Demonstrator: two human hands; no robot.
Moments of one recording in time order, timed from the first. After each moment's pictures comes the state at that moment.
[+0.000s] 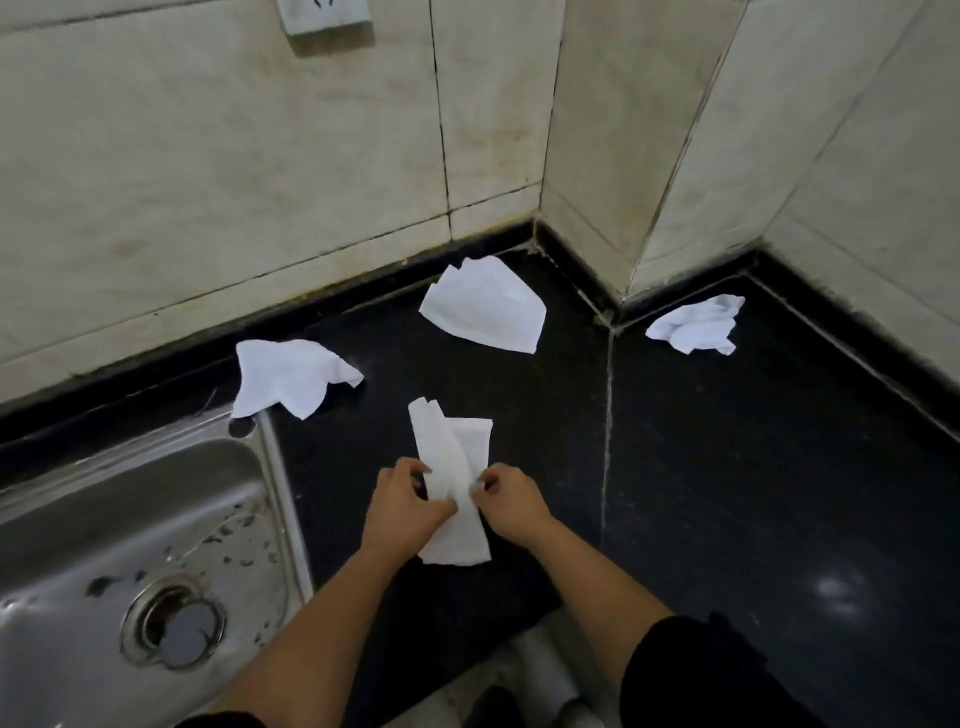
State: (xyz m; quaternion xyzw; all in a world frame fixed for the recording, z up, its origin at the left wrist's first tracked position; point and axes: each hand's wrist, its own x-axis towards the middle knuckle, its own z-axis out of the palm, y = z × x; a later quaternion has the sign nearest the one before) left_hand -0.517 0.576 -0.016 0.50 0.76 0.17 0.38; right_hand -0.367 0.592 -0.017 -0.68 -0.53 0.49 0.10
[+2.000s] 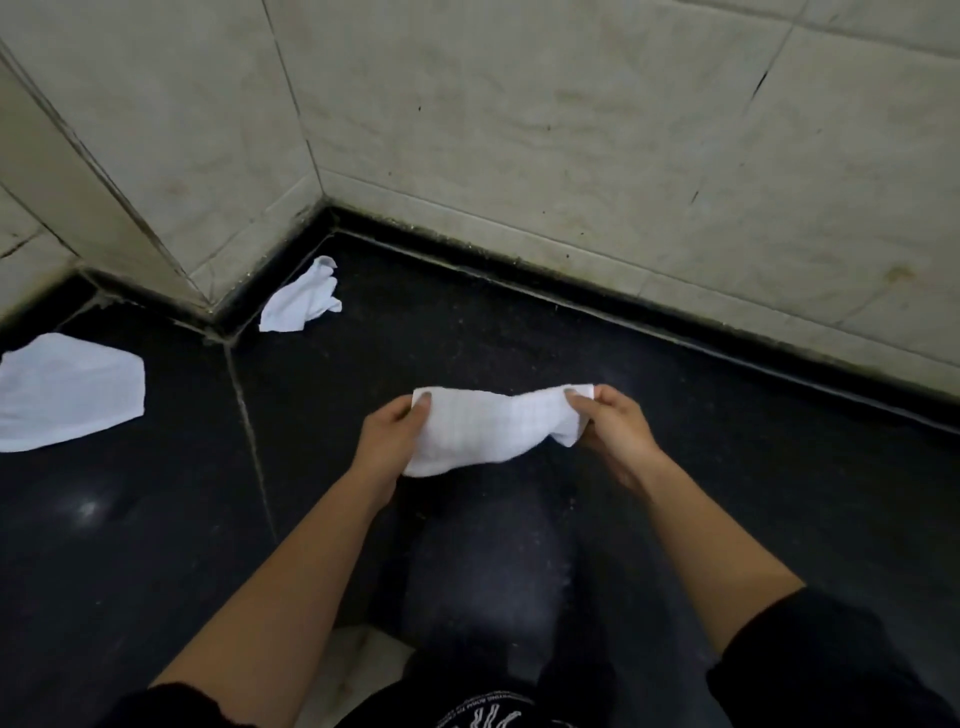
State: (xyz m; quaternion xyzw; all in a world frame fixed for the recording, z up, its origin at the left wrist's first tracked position) left_hand -0.149 0.532 0.040 0.55 0.52 0.16 0.64; right_hand 0.049 0.383 0.040 -0.72 -0.07 0.39 0.57
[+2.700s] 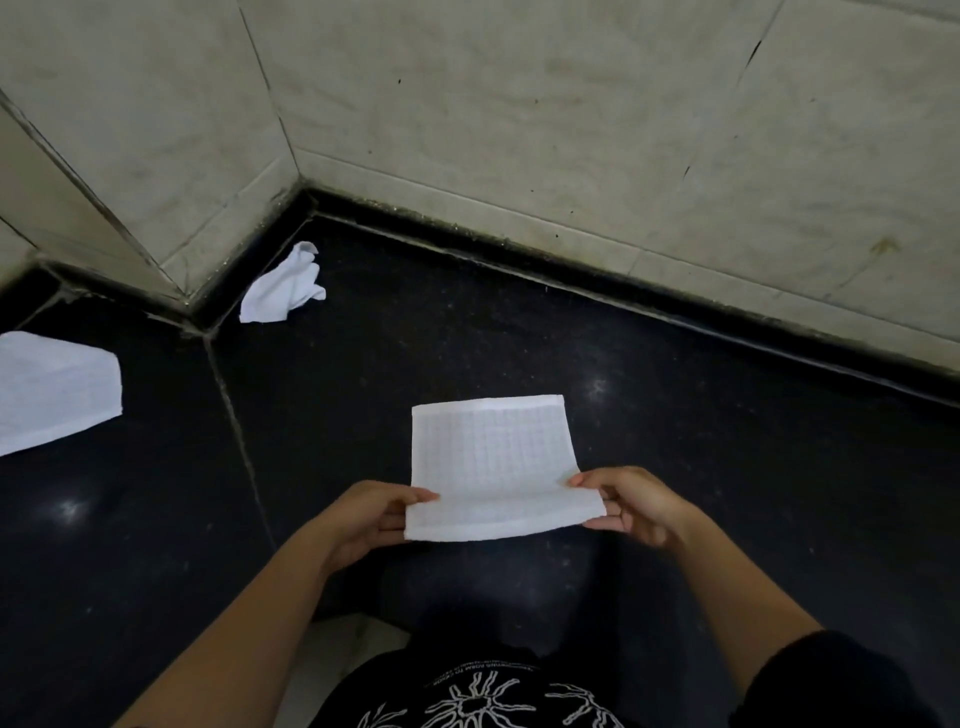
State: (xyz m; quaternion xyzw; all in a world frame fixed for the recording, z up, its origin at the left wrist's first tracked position) left_hand -0.207 0.519 0.011 0.42 0.51 -0.11 0.74; right_hand 0.032 0.312 0.013 -0.69 0.05 0.58 0.43
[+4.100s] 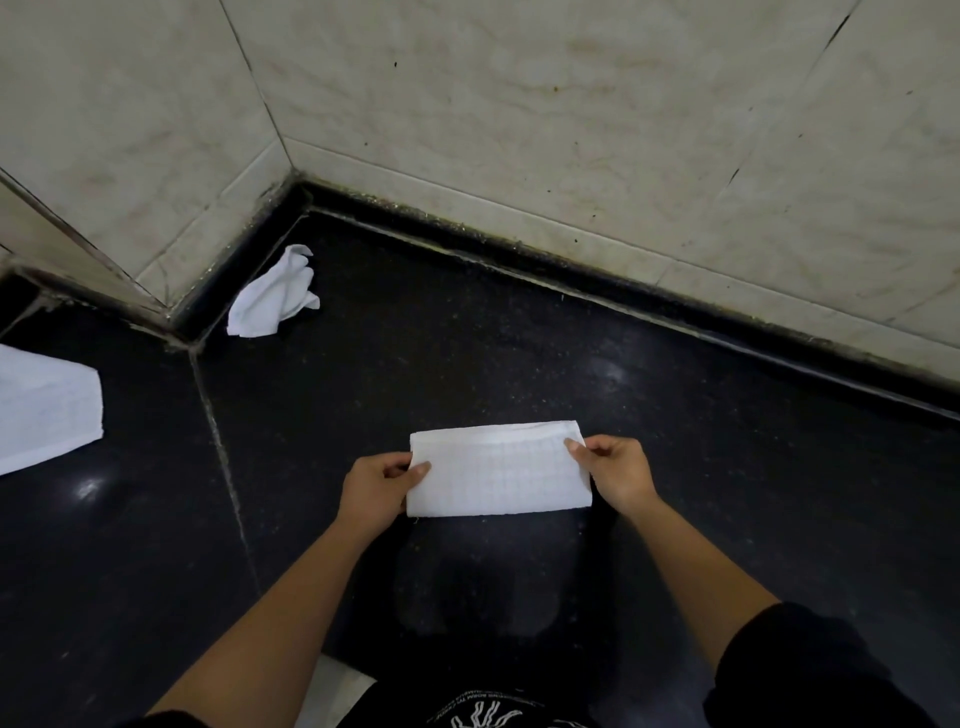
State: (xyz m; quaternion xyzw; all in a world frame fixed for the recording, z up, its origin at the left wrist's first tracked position) left_hand -0.156 0.556 -0.033 0.62 0.52 0.06 0.59; right_hand 0.073 0.383 -0.041 -0.83 -0.07 0.36 0.42
